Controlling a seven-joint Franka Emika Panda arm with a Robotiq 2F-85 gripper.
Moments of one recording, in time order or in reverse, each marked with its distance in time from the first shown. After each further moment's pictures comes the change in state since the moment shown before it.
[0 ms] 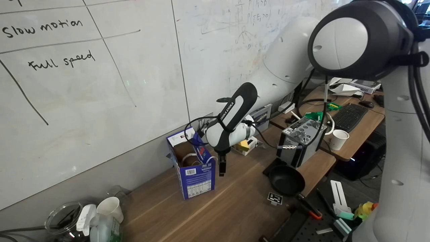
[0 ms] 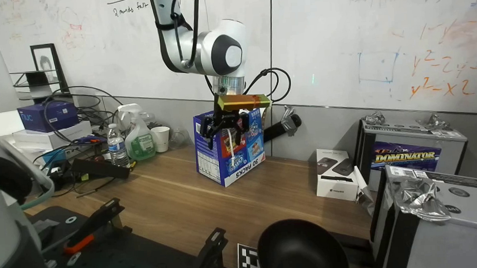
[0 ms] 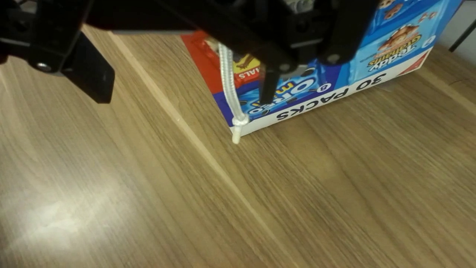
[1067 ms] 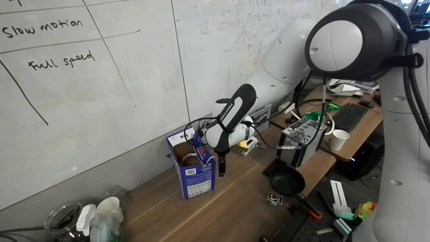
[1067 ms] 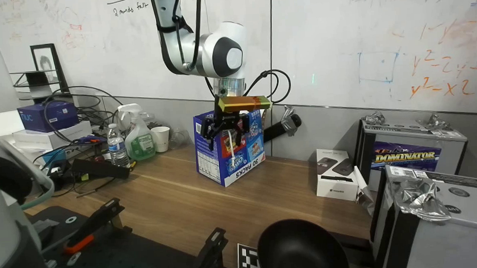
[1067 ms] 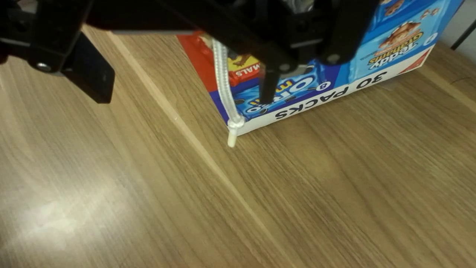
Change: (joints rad) arm 0.000 0.018 0.000 0.014 -0.011 0.001 0.006
